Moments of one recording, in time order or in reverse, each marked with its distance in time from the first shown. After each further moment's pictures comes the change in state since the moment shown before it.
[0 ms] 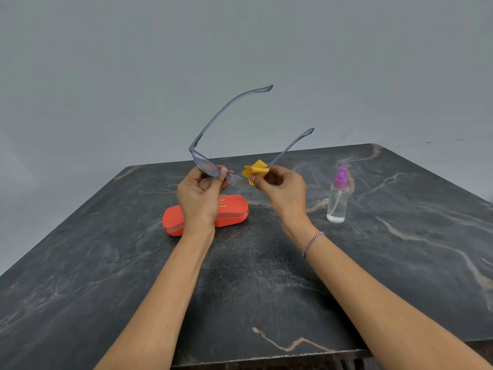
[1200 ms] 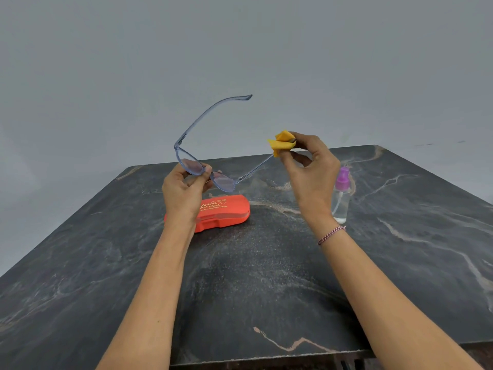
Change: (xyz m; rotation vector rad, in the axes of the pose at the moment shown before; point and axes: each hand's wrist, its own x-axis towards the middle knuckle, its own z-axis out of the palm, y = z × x) left_hand 0.021 0.007 -0.025 0.171 0.005 -0.007; right_hand 0.001 -0.038 -0.029 0.013 0.275 -0.432
